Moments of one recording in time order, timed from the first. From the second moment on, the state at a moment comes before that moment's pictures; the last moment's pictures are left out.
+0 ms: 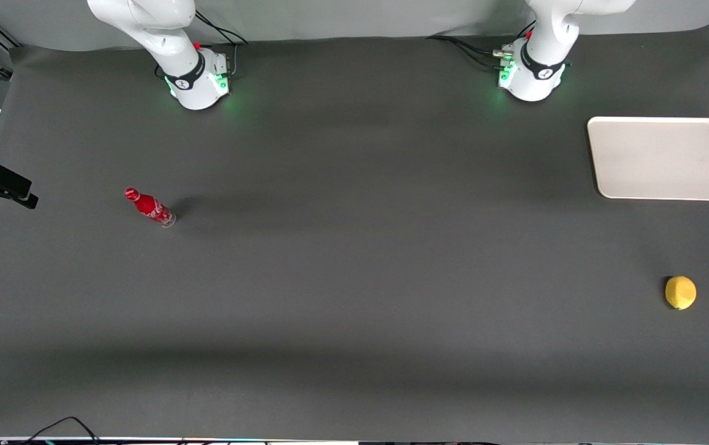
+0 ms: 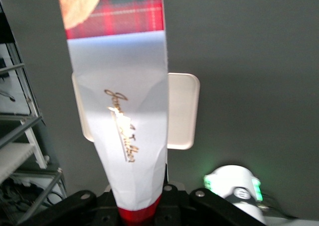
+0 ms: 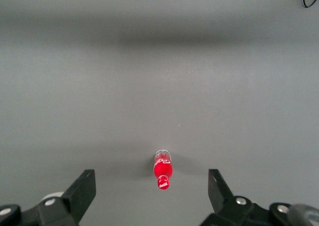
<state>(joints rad) -0.16 -0.01 0.49 -1.63 0.21 1.36 0.34</state>
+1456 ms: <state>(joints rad) -0.04 0.55 0.97 -2.24 -0.51 2.54 1.49</state>
